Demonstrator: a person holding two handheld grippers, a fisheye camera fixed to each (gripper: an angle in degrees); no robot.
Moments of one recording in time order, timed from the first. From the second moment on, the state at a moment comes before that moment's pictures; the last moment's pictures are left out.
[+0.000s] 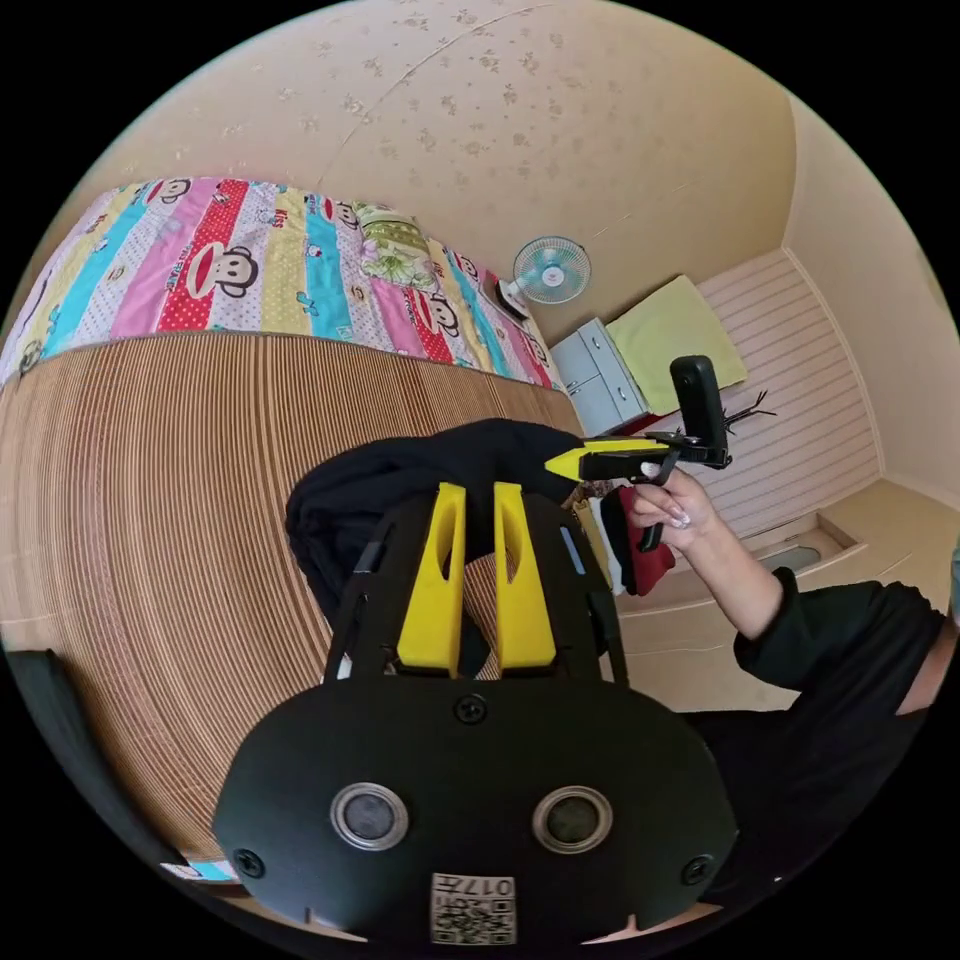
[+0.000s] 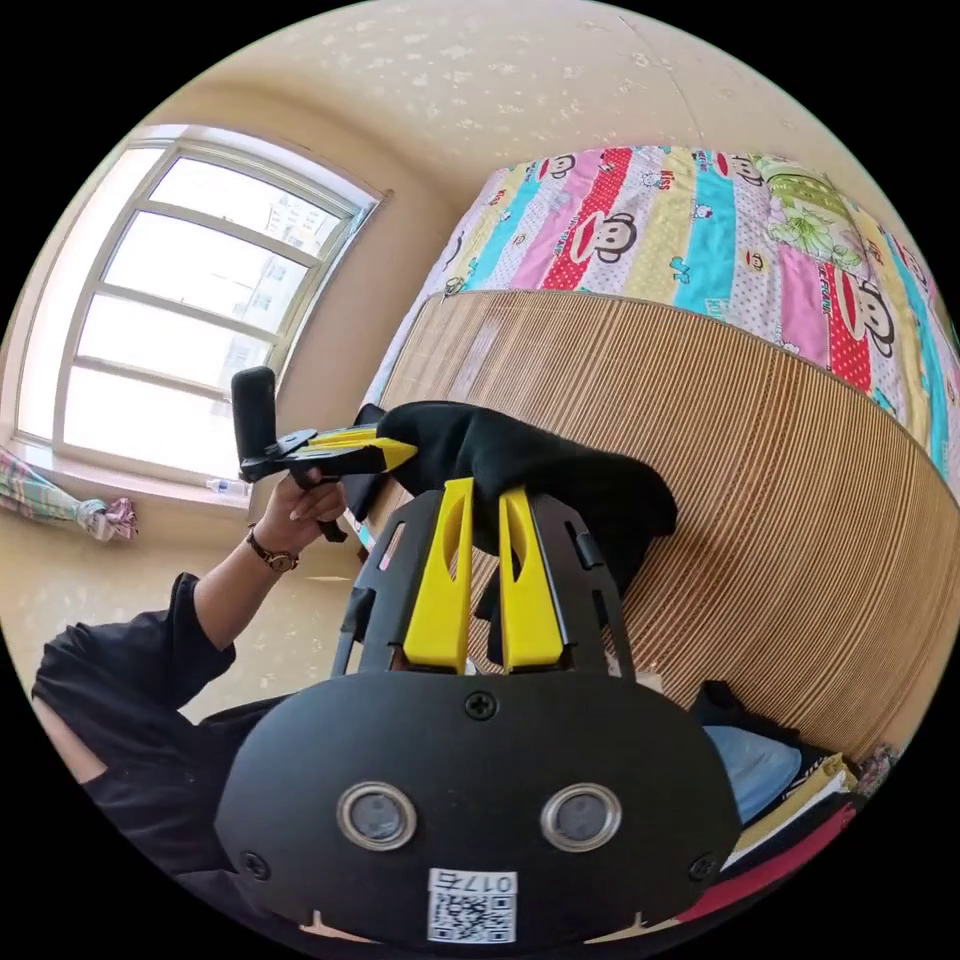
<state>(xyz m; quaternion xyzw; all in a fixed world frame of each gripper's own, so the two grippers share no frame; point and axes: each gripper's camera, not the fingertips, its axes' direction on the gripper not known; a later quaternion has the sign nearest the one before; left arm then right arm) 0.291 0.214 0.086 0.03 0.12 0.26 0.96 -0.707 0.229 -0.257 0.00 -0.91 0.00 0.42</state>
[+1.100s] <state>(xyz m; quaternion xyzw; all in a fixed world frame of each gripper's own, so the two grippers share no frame) 0.083 0.124 0.250 -0.04 0.08 0.05 0.99 -0.877 0.356 -0.230 -0.19 -0.92 0.13 0.30</state>
